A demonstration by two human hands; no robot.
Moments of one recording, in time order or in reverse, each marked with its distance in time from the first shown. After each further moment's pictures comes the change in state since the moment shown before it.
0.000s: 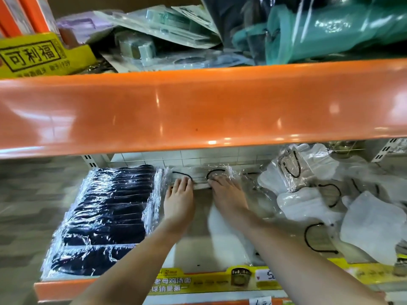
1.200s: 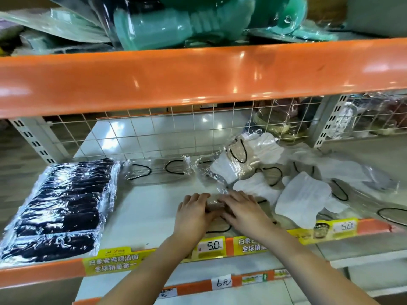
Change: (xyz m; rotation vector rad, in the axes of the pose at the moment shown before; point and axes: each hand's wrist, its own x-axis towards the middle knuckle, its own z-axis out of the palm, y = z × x) left_hand -0.085 0.139 0.015 -0.258 0.002 0.191; right_hand -0.148 0.102 -0.073 -0.025 -0.119 -0.042
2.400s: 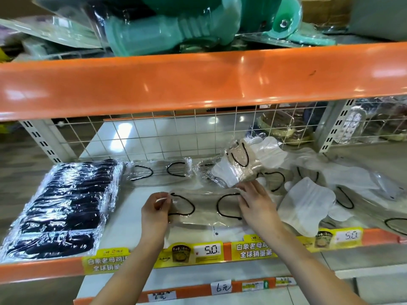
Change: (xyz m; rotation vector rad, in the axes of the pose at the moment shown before) left_hand -0.012 -0.040 -0.035 -1.071 0.406 -0.561; right_hand 0.004 0.019 -0.007 0.213 0.541 0.093
